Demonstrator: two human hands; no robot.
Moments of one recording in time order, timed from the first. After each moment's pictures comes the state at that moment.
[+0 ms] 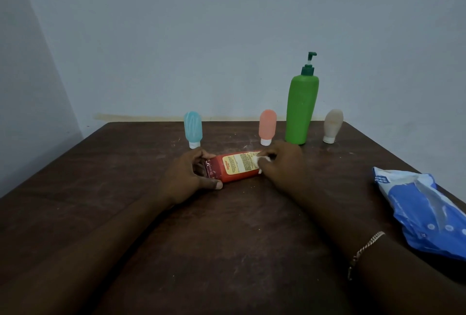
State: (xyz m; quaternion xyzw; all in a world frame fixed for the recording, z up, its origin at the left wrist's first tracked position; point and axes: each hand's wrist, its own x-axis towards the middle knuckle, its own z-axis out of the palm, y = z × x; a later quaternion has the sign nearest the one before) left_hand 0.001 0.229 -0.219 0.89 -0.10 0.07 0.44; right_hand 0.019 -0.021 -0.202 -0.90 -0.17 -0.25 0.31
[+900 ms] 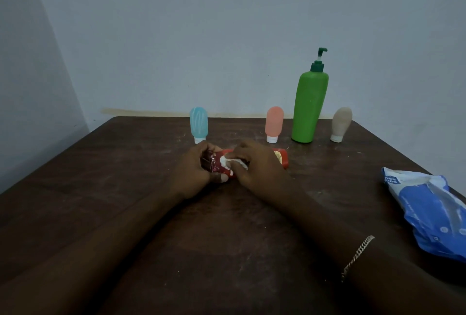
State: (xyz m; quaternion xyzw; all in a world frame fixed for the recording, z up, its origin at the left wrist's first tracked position) left_hand -0.006 0.216 -0.216 0.86 -0.10 0.12 0.49; right_hand -0.004 0.032 -0.194 -0.88 -0.31 -0.21 0.30
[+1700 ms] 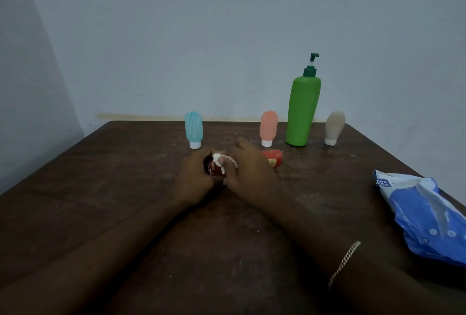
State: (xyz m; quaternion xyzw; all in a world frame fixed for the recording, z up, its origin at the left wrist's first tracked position) left_hand -0.009 0.199 -0.218 0.87 -0.11 0.16 0.46; right_hand -0.017 0.042 -0.189 -0.88 -0.29 -0.27 0.27
